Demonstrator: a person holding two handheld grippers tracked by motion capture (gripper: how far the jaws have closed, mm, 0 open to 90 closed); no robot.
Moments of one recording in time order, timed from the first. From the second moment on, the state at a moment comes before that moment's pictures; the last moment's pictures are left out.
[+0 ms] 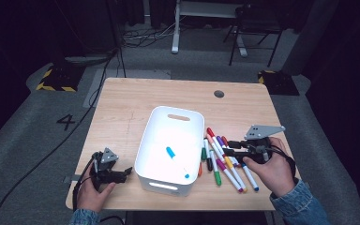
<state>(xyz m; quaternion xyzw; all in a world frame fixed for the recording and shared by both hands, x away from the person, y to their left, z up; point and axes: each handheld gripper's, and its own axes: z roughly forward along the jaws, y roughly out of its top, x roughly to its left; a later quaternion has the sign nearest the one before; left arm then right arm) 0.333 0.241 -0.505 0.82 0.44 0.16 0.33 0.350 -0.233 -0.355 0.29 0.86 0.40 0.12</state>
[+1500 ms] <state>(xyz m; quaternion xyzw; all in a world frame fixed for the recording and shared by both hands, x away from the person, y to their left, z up) 0.332 0.241 -0.504 0.82 0.44 0.16 0.33 0.362 -0.295 -0.462 0.44 0.88 0.18 0.08</state>
